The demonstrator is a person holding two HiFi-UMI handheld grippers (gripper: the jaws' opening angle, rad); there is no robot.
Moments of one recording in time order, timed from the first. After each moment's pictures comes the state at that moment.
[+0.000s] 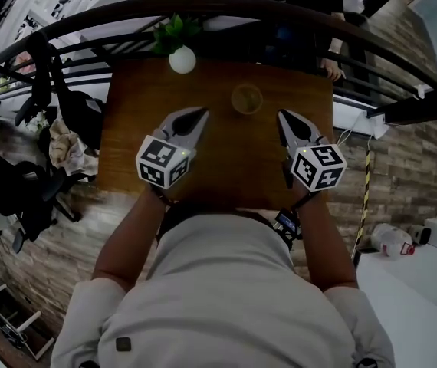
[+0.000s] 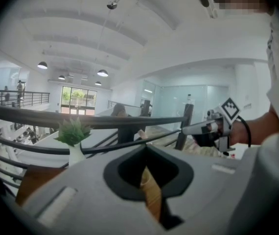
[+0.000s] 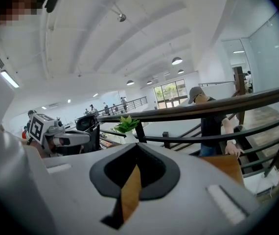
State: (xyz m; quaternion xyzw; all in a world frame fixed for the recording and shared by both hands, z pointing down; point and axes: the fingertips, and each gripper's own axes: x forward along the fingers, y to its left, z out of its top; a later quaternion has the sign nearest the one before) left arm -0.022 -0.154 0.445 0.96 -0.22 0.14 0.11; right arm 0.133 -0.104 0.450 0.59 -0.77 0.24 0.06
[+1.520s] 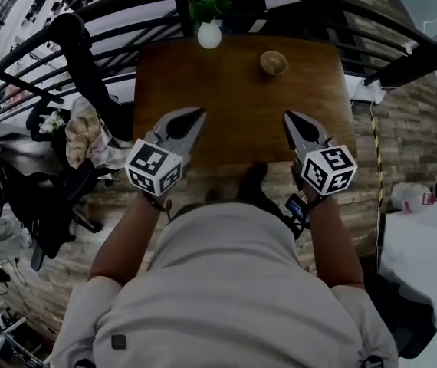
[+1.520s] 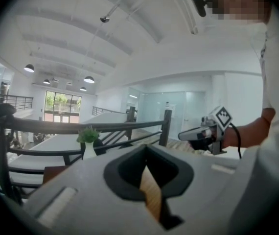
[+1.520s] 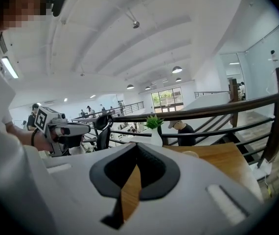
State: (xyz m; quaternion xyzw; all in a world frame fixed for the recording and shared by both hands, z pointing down) left arm -0.288 -0.026 0.384 0.98 -0.13 0.11 0.07; right arm -0.131 0.049 0.407 0.63 -0.75 0.19 0.05
